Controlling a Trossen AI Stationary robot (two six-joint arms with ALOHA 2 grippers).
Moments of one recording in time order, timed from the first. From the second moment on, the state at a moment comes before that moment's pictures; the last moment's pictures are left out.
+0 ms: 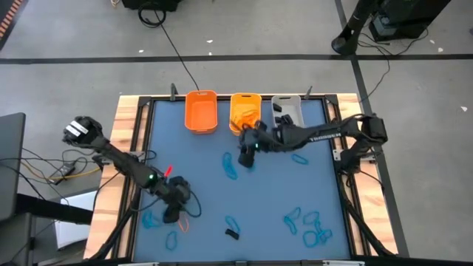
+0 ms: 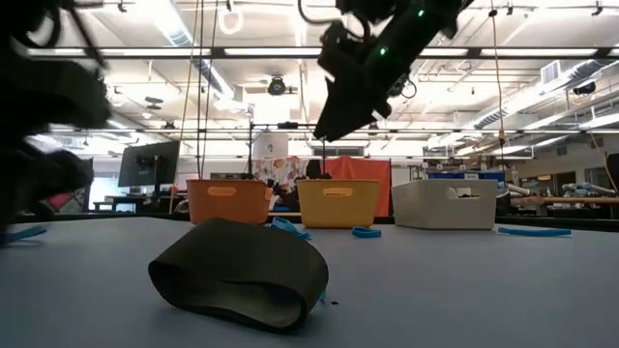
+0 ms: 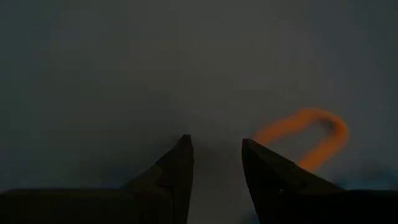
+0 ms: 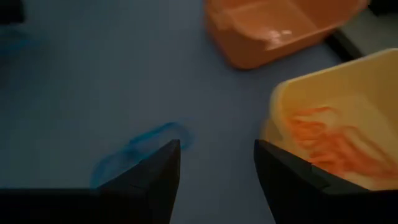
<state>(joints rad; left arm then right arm) -0.59 1.31 0.50 -0.23 0.05 -0.68 -0.03 1.69 1.19 -0.31 0.31 0.25</state>
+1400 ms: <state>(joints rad) -0.75 1.34 0.48 -0.19 -0.10 -0.69 0.20 1.70 1.19 -0.33 0.45 0.30</state>
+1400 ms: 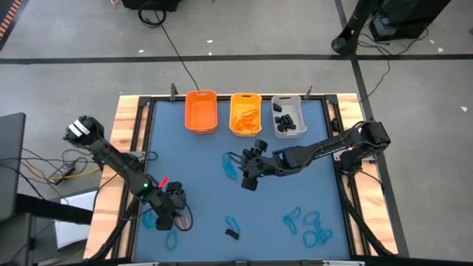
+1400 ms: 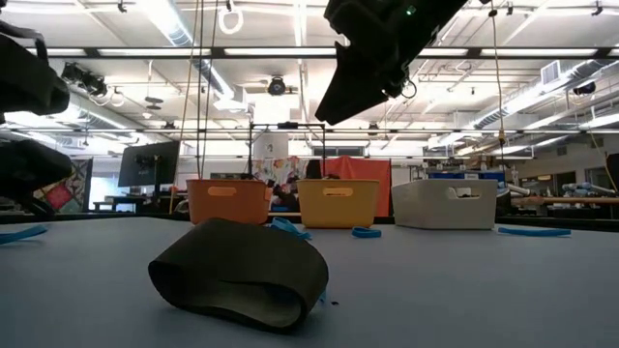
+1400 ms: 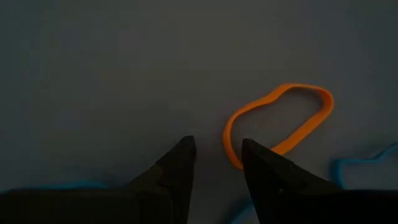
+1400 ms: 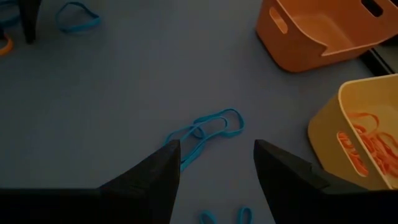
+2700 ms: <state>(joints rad) -0.67 1.39 0.65 -0.29 -0.08 -0.58 0.22 1.83 1.19 -0.19 0.31 0.28</state>
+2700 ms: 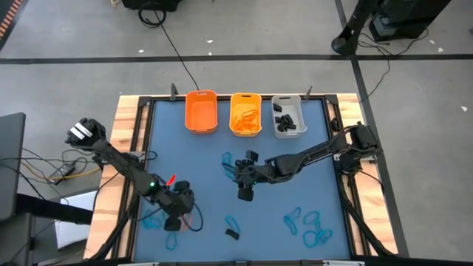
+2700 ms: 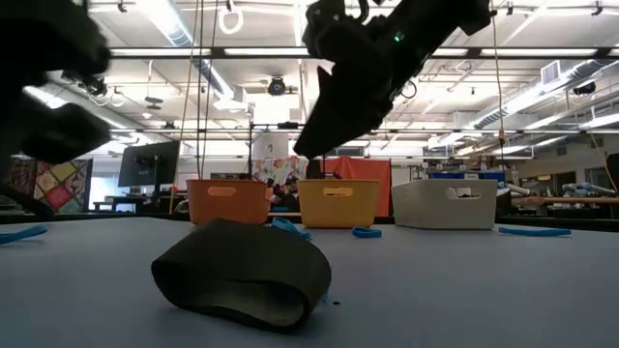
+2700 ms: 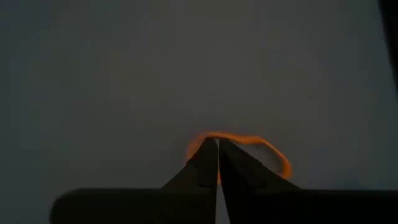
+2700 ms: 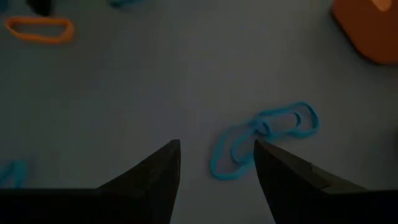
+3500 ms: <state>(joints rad) -0.74 1.52 0.56 -0.10 -0.22 -0.56 0.21 1.83 1.19 -0.20 0.29 0.28</state>
